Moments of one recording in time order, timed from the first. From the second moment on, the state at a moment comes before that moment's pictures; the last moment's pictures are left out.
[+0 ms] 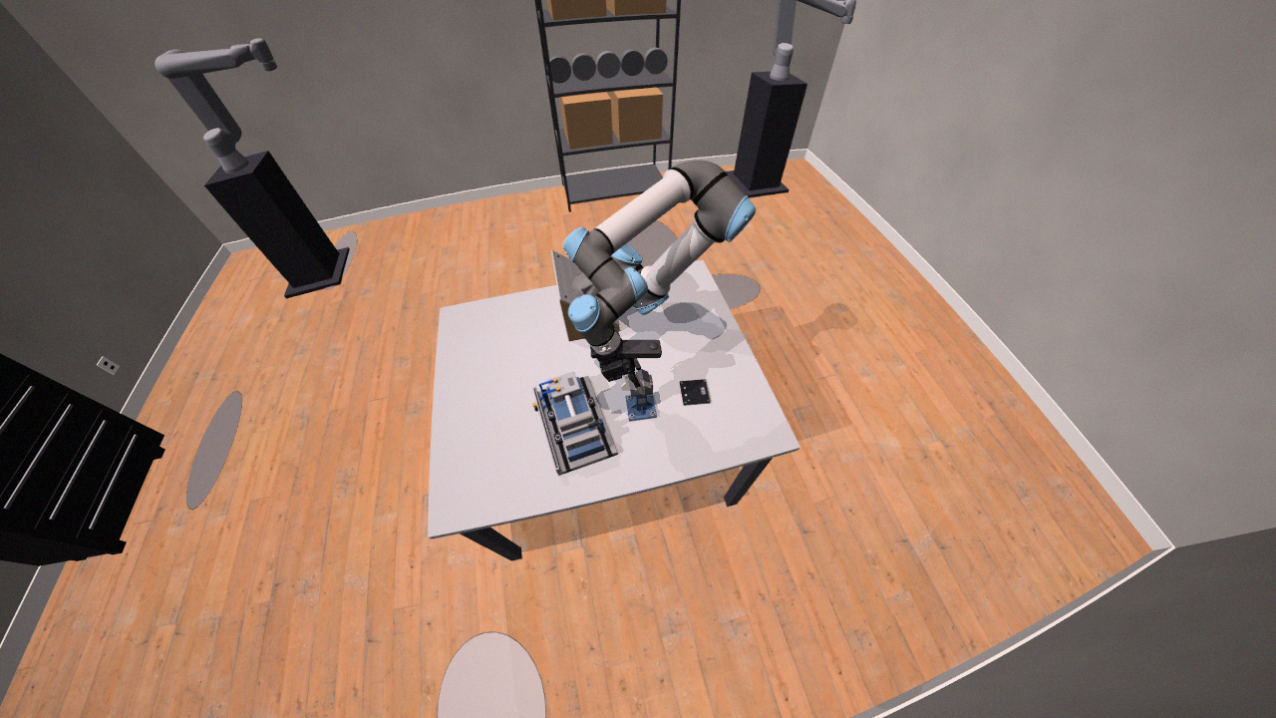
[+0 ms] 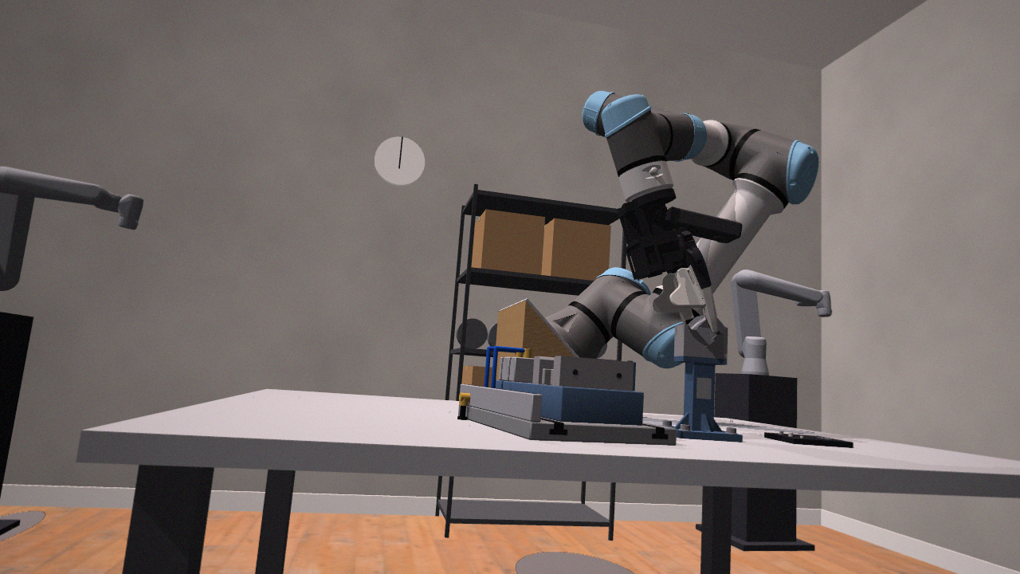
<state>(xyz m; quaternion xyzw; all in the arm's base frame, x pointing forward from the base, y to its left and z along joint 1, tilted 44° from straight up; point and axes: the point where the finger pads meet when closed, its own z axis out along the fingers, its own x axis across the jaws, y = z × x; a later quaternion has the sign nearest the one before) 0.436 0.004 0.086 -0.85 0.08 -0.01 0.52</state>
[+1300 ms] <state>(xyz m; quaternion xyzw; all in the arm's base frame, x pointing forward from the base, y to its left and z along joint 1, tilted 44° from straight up) 0.436 0.004 0.084 -0.76 0.08 -0.02 0.64</state>
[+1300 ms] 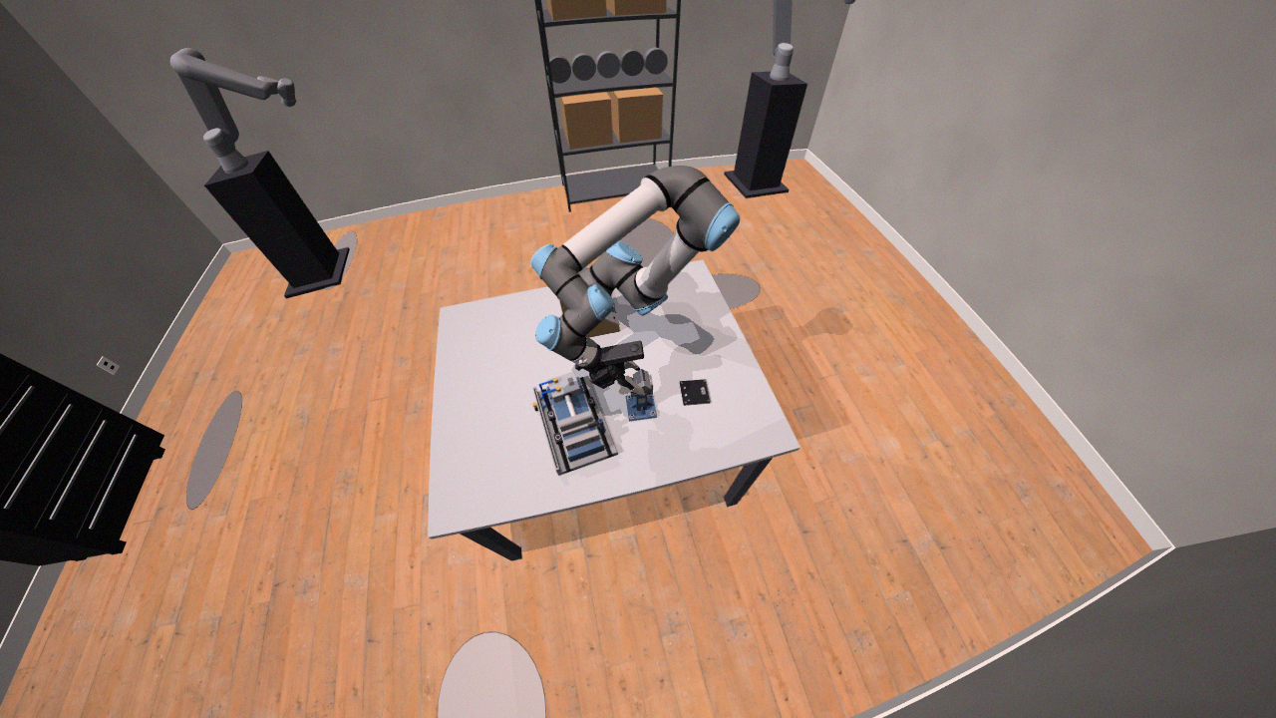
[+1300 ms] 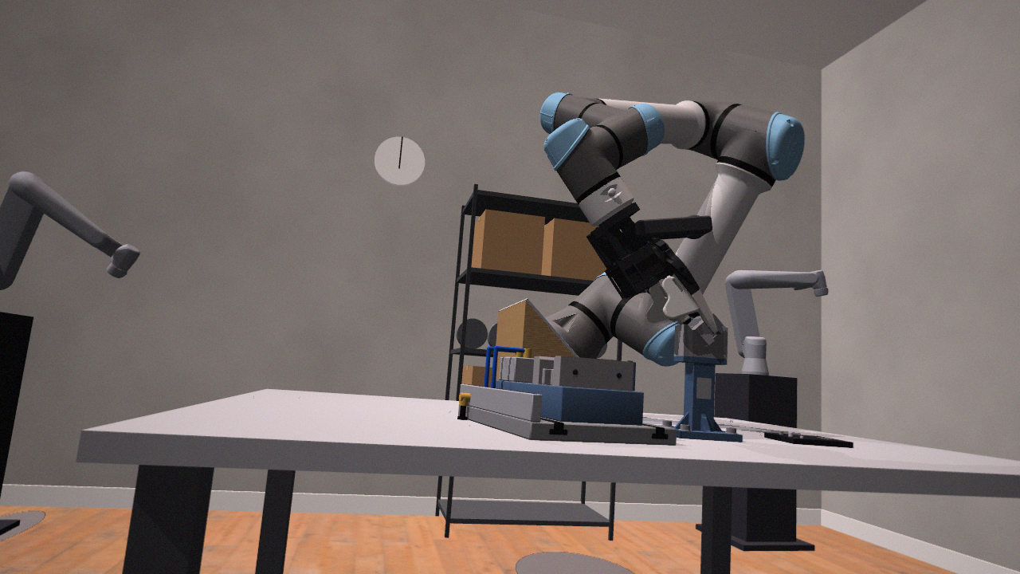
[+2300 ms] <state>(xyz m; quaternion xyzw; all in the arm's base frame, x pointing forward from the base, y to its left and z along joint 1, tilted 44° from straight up) 0.436 0.004 0.083 -0.72 0.08 -0.03 0.69</state>
